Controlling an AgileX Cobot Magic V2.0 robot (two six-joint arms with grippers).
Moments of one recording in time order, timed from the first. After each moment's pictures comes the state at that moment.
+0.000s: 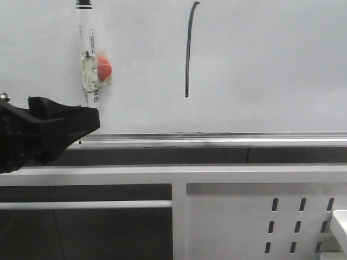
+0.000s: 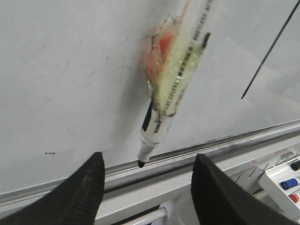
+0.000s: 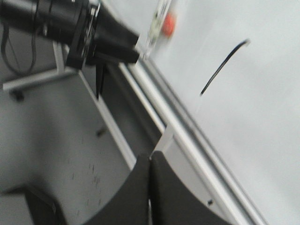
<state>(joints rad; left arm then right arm) -0.69 1.58 -0.20 -0.06 -1.14 -0.27 0.91 0.68 -0.82 -0.12 0.74 -0.15</state>
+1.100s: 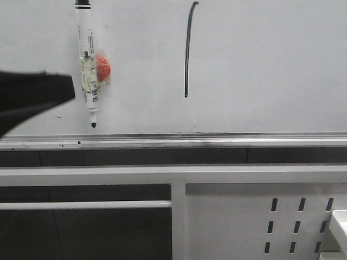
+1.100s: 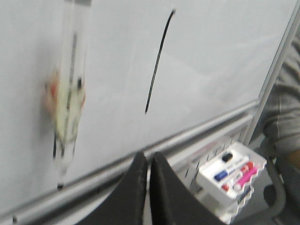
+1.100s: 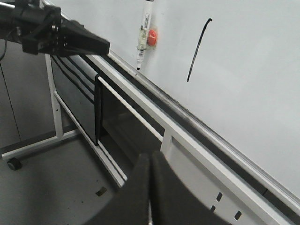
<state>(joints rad) -0.69 1.30 -0.11 0.17 -1.14 -0.27 0.91 -0.01 -0.39 -0.14 0.71 -0.07</state>
